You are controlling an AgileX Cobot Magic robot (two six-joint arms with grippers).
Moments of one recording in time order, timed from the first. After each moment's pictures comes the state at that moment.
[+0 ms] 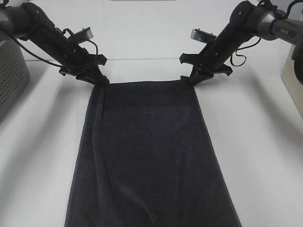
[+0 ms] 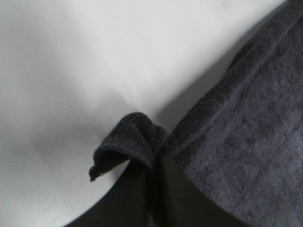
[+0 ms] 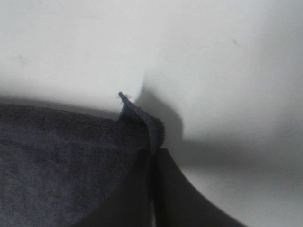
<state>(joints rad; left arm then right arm) -0.11 2.56 -2.15 -0.67 1.03 0.49 0.13 2.66 -2.33 0.43 1.06 -0.21</state>
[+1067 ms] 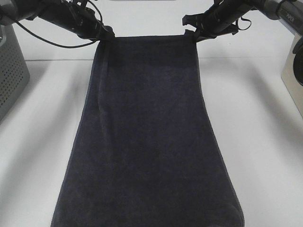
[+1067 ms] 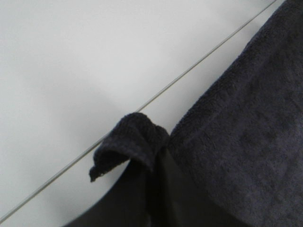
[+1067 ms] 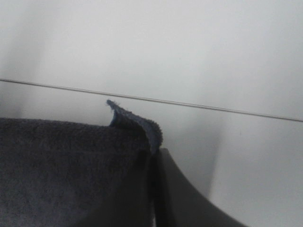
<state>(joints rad) -0.15 2.57 -2.33 -0.67 0.65 0.86 0.13 2.66 -2.57 0.33 0.85 -0.14</state>
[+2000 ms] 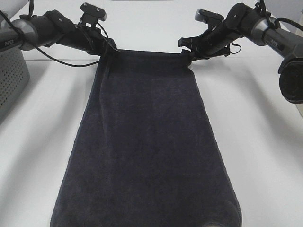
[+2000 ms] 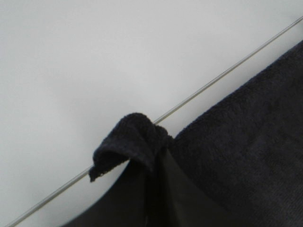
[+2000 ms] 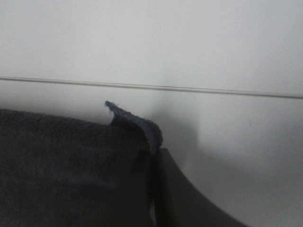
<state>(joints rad) -0.18 2.69 -2.33 -0.68 0.41 0.90 0.13 2.80 -2.57 0.37 0.73 -0.14</state>
